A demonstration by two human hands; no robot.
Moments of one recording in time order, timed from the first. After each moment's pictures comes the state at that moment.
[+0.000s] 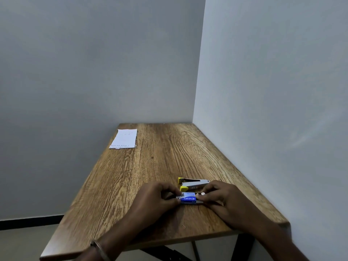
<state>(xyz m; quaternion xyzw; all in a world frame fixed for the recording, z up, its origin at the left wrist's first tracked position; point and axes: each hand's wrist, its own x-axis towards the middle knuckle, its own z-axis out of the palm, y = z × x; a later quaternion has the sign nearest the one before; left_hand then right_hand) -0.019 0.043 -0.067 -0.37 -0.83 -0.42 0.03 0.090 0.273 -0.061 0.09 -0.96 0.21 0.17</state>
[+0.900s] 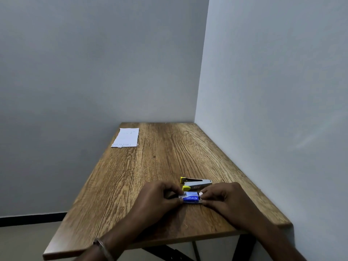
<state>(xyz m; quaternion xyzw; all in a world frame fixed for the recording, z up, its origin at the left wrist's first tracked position) -0.020 0.044 -0.068 -0.37 -0.83 -0.41 0.03 0.087 0.264 -0.059 0.04 -0.93 0.30 0.22</state>
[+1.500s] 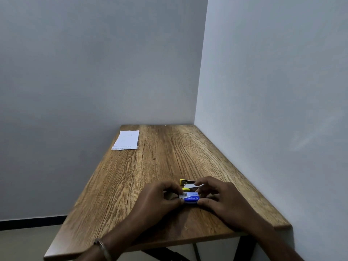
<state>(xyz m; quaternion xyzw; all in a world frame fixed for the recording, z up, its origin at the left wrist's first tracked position) -0.019 0.044 -0.068 -0.38 -0.82 -0.43 0.05 0.080 0.259 -0.059 0.04 -0.93 0.32 0.19</state>
